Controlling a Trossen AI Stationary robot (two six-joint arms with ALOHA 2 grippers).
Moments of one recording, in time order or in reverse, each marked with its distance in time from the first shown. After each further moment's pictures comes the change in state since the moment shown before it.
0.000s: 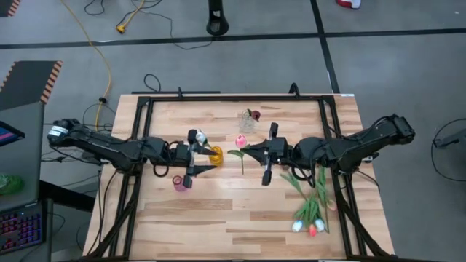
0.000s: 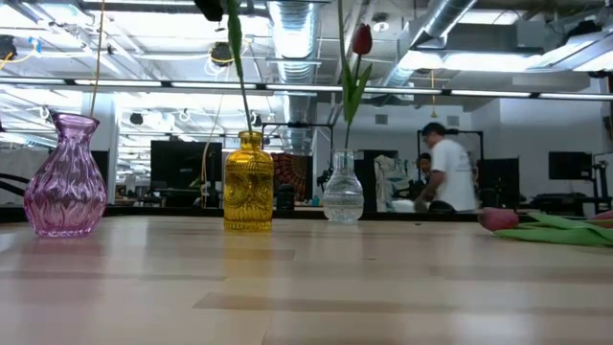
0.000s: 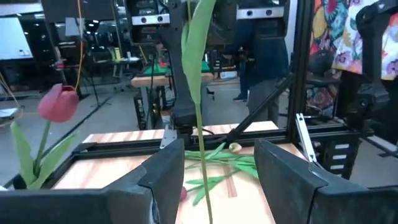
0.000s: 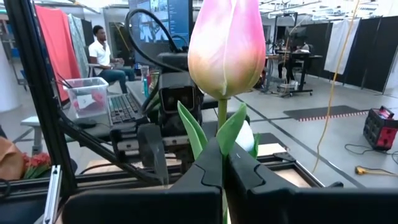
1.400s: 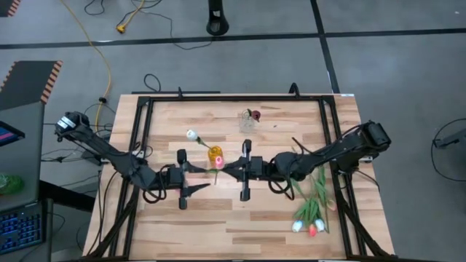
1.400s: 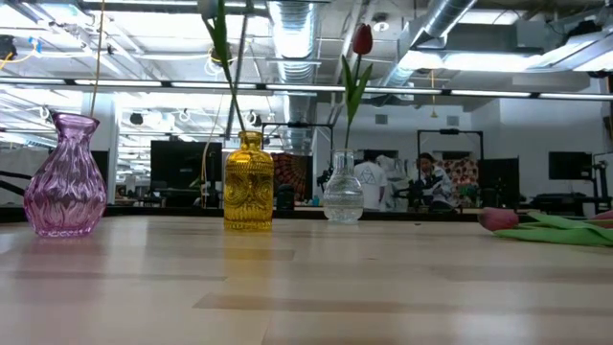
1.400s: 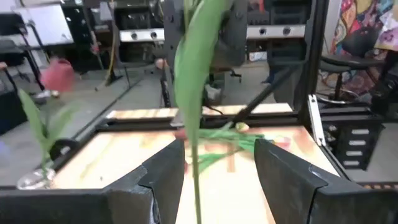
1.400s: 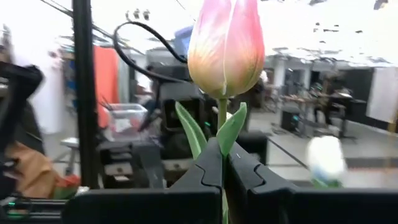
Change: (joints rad) left arm -0.365 0.044 0.032 -0.091 -0.514 -0.045; right arm 0.002 0.334 0.000 0.540 -0.173 -0.101
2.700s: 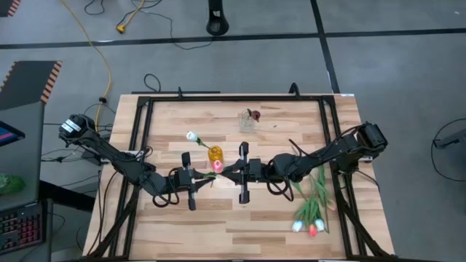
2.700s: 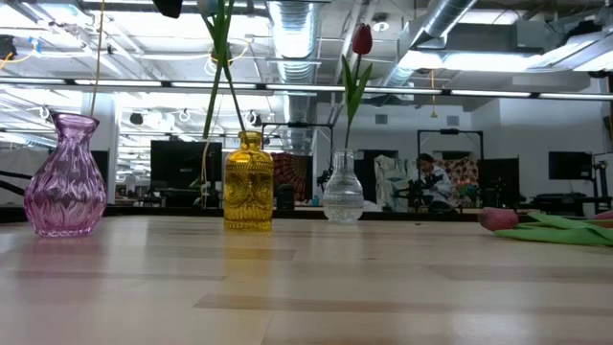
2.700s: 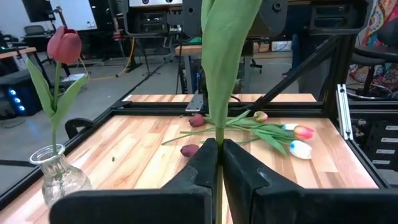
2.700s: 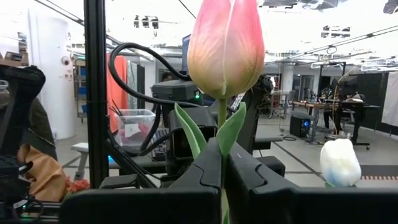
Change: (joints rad) left arm 0.003 0.117 0.000 0.072 -0.092 -0.039; right arm -0.002 0.036 0.000 0.058 -0.036 0.008
